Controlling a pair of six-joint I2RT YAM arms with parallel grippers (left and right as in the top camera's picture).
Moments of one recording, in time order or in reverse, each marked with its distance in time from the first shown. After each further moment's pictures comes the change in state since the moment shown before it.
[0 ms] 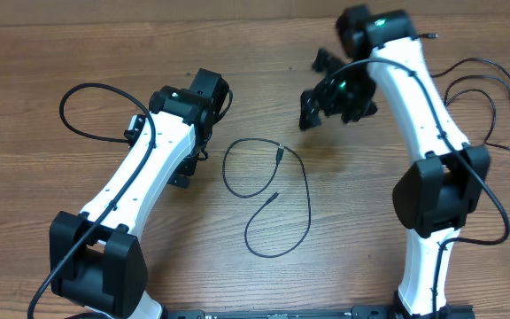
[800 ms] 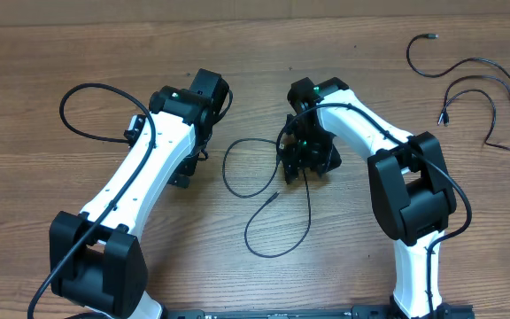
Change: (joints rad) left arm 0.000 0.000 0.000 0.001 0.000 0.000; right arm 0.167 0.001 -0.497 0.361 0.081 0.159
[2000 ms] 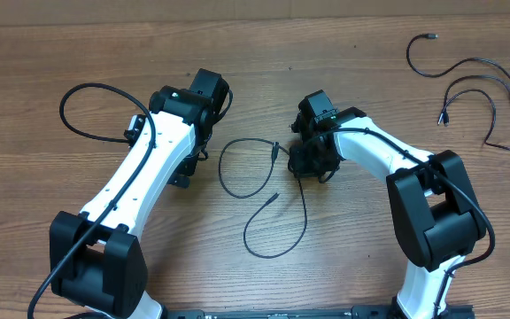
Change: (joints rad) left arm 0.000 0.000 0.000 0.000 0.000 0.000; right arm -0.013 -0.170 -0.348 0.470 -0.051 0.153
